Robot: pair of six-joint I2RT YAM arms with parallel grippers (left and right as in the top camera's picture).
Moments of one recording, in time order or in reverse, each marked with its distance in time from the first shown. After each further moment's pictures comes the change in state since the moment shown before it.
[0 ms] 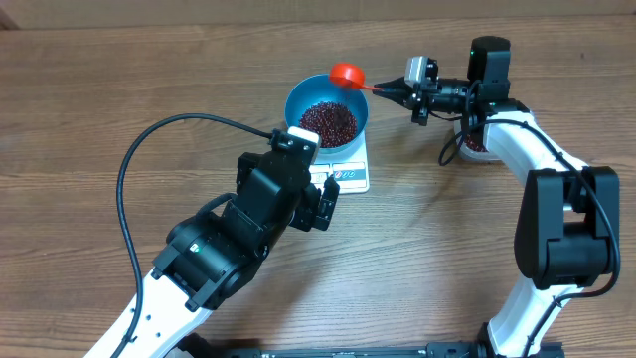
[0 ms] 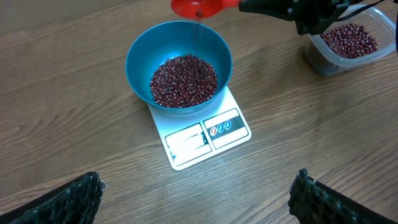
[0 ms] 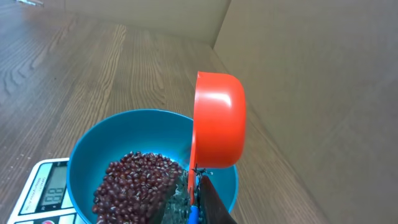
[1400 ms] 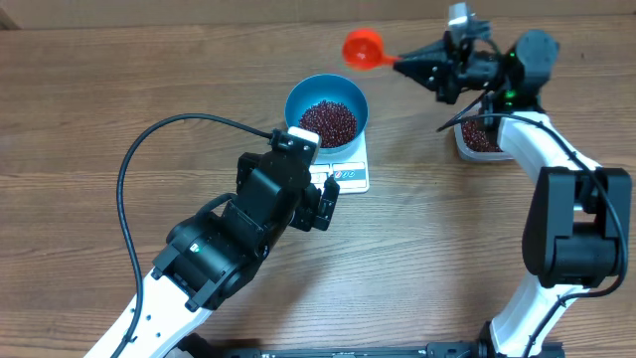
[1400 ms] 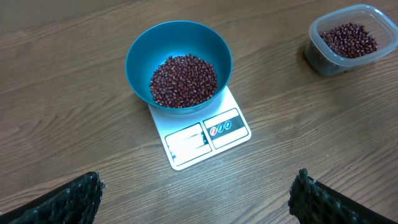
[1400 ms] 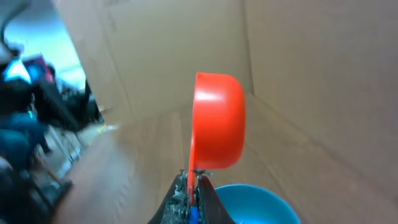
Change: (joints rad) left arm 0.000 0.000 0.000 0.000 0.000 0.000; right arm -0.085 0.003 -0.002 0.893 -0.218 1.450
